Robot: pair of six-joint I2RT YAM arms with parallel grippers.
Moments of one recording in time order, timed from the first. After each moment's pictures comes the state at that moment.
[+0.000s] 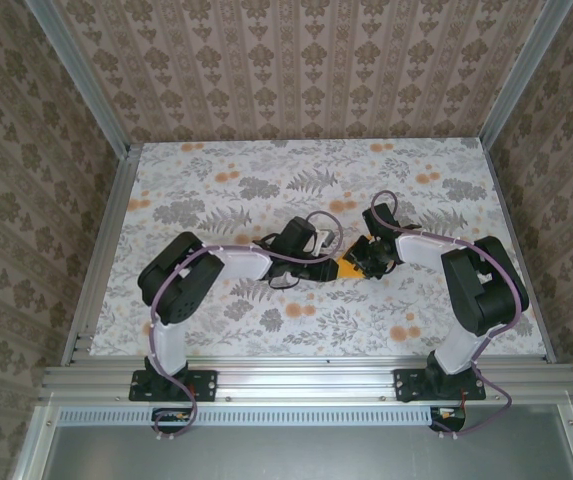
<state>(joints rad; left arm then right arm) -0.86 1.94 1.05 0.08 0.49 -0.57 0.31 1.71 0.86 -0.38 -0.24 1.03</state>
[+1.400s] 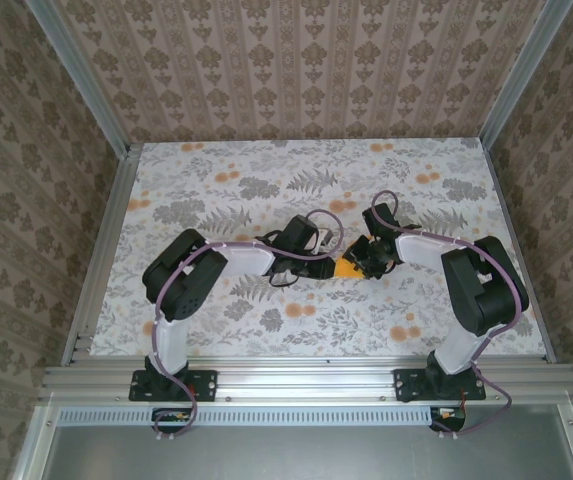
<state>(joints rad) -0.85 1.97 1.10 -0.01 0.40 -0.54 0.31 1.71 0.87 -0.37 -0.24 1.05</state>
